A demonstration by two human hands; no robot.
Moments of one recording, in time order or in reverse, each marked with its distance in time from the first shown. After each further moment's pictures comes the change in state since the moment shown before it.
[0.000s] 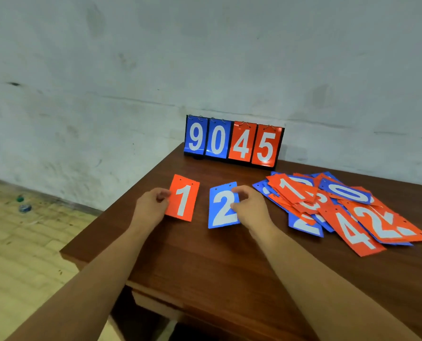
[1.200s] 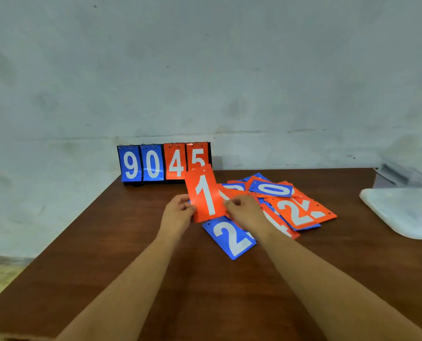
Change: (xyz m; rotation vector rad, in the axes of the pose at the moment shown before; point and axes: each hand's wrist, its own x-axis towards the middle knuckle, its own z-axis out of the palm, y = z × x) left_hand -0.062 0.193 0.120 -0.539 -0.317 0.027; right_hand 0.007 0.055 -0.161 -0.023 0.050 -0.022
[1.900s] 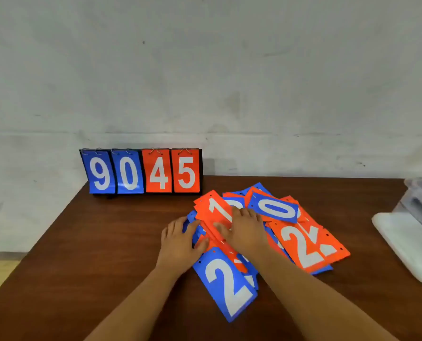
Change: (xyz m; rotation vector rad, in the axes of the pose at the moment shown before) left_hand 0.097 -0.054 0.037 0.986 -0.209 0.235; right_hand 0.107 0.034 0.009 -0.857 -0.063 0.052
